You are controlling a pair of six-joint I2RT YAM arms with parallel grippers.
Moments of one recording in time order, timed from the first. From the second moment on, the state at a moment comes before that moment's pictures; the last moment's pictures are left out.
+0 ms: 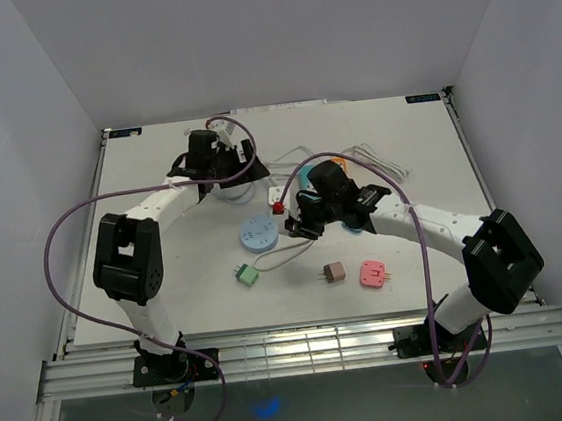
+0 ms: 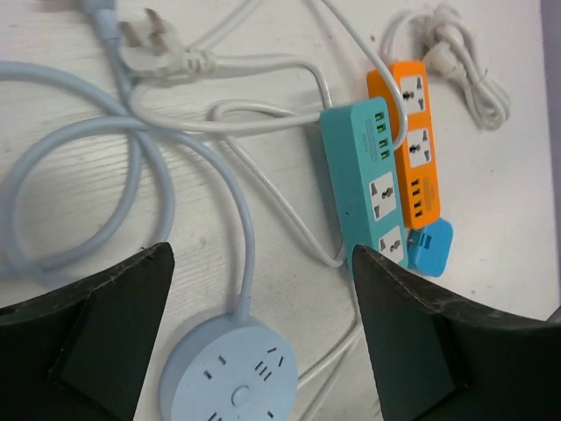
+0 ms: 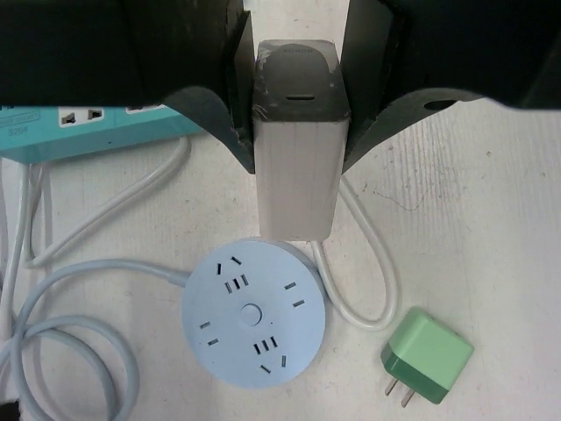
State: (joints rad) left arm -0.34 1.83 1.28 -0.09 0.36 -0.40; right arm 0.77 1.49 1.01 -0.24 -0.45 -0.59
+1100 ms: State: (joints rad) left arm -0.20 1.46 0.83 -0.13 0.25 -0.90; right arm 0.75 1.88 1.47 -0.47 -0.40 -0.99
